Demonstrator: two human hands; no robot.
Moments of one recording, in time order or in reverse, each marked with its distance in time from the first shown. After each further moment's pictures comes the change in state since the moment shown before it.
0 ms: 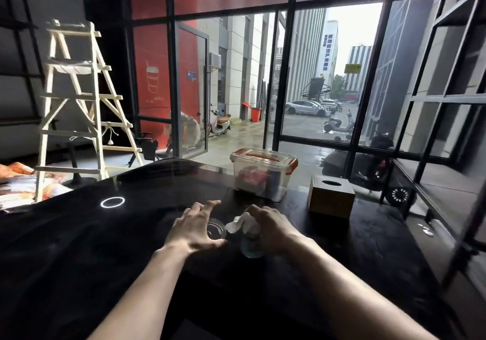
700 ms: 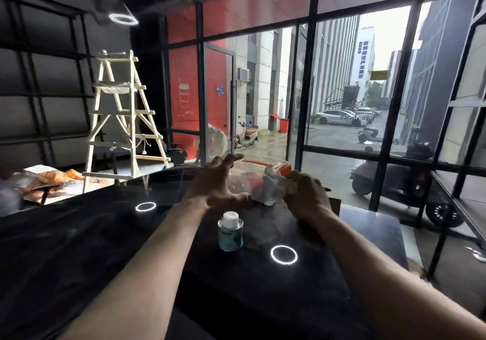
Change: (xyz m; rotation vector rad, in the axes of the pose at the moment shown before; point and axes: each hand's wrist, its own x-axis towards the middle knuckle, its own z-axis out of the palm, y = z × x) left_hand -0.001 0.141 -0.061 -0.041 0.192 0.117; right_hand -0.038 0.078 -0.103 0.156 0.442 -0.002
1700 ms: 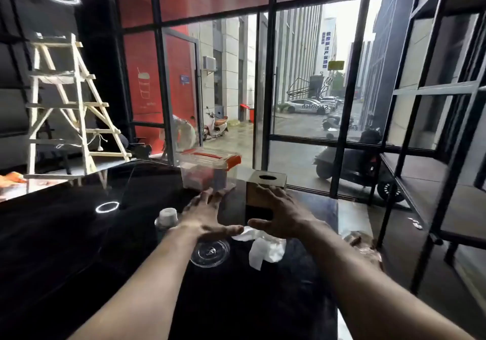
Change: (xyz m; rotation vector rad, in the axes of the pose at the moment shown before) left_hand 0.000 0.075 0.115 0.174 -0.341 -0.122; right_hand -0.030 0.104 -0.042 -0.237 -0.352 -0.056
